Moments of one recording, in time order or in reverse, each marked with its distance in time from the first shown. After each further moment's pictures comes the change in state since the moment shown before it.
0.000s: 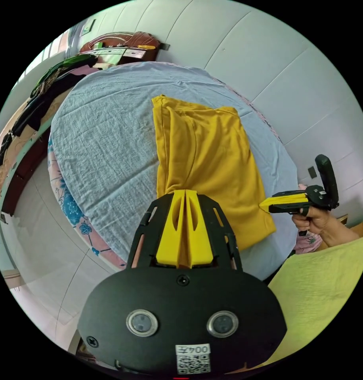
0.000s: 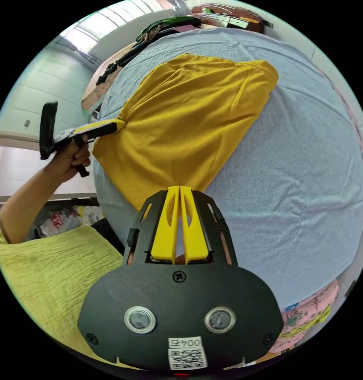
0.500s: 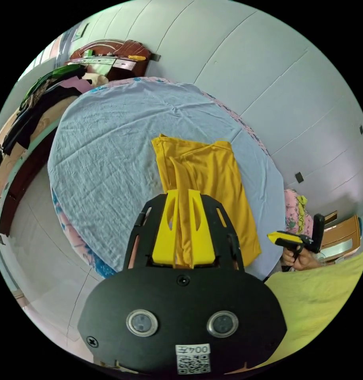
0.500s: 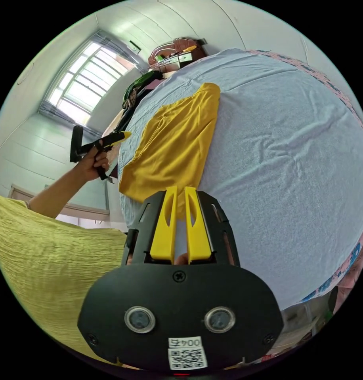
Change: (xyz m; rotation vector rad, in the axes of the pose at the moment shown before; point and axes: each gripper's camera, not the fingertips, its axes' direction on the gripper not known) left arm -0.043 -0.155 0.008 0.035 0.088 0.060; right arm 0.016 0.131 -0.102 0.401 -0.207 0.303
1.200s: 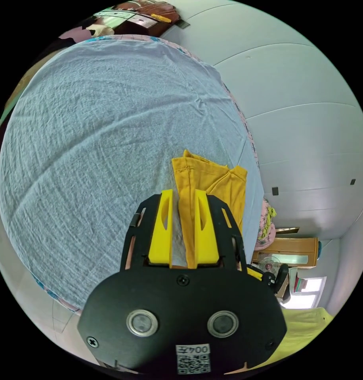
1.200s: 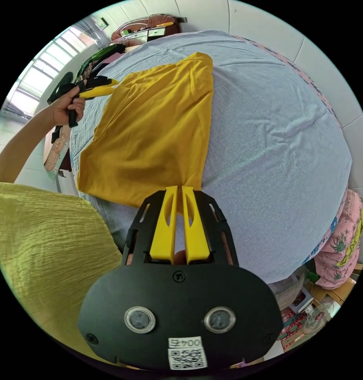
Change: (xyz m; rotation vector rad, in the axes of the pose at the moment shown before) left arm -0.124 -0.190 0.133 -0.207 0.260 -0.171; right arm -0.091 -0.006 0.006 -0.166 0.381 0.112
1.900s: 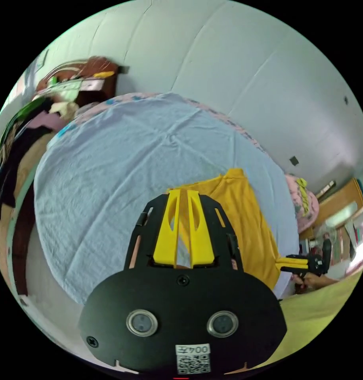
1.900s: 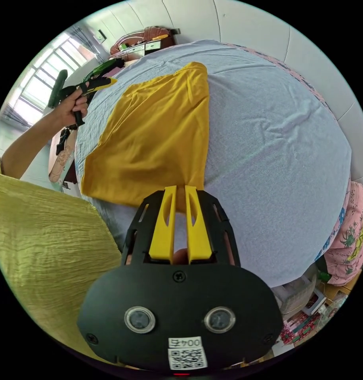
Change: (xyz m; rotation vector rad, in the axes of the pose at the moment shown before) left arm 0.090 -0.057 0.026 0.196 -0.250 0.456; right arm 0.015 0.062 -0.057 0.105 -0.042 0.040
